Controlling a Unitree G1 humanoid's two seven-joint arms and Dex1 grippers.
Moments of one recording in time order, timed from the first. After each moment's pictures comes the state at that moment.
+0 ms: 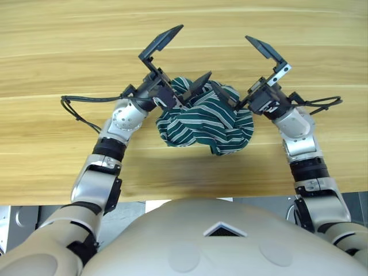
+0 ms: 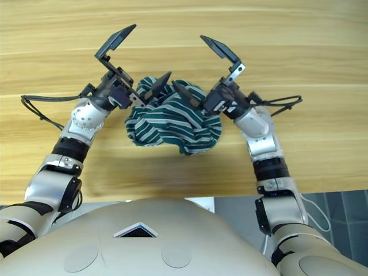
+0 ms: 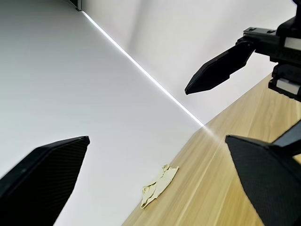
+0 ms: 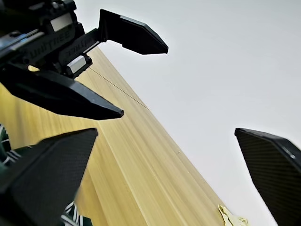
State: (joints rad) left arm -0.35 0.28 -0.23 0.63 0.32 -1.17 -0.20; right arm -0.15 -0.41 0.17 0.27 -0.14 -0.87 0.41
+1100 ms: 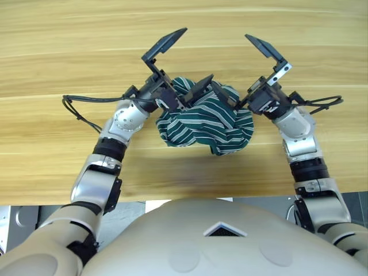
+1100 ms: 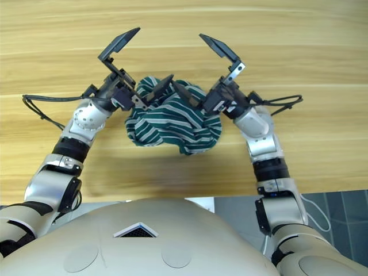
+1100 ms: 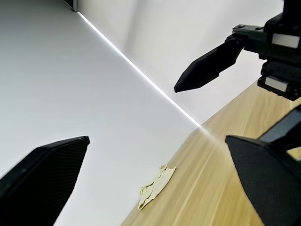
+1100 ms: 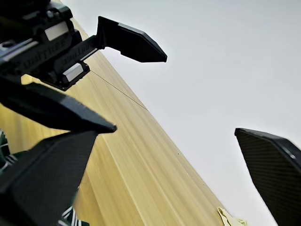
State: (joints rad) left arm -0.36 0.29 -0.25 0.63 0.36 -1.17 -0.17; right arm -0.14 -0.41 0.17 0.24 -0.14 -0.85 0.41
